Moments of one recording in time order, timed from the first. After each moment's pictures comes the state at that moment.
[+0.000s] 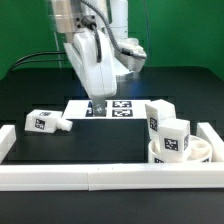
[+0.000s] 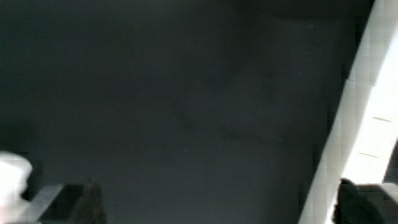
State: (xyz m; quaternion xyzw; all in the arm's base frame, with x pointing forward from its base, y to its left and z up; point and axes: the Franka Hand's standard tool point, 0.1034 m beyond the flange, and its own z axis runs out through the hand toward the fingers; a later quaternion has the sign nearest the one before) arm 0.557 -0.048 0.098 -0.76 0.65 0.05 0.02
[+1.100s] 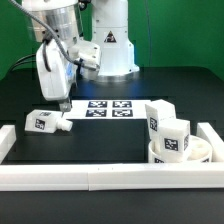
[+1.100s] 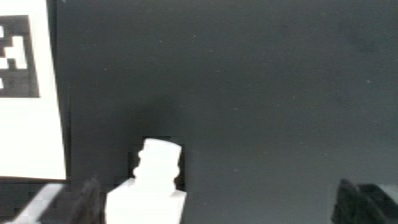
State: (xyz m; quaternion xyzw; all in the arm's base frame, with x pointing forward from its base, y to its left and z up) arm 0.469 -0.100 0.074 -0.69 0.72 0.07 0.00
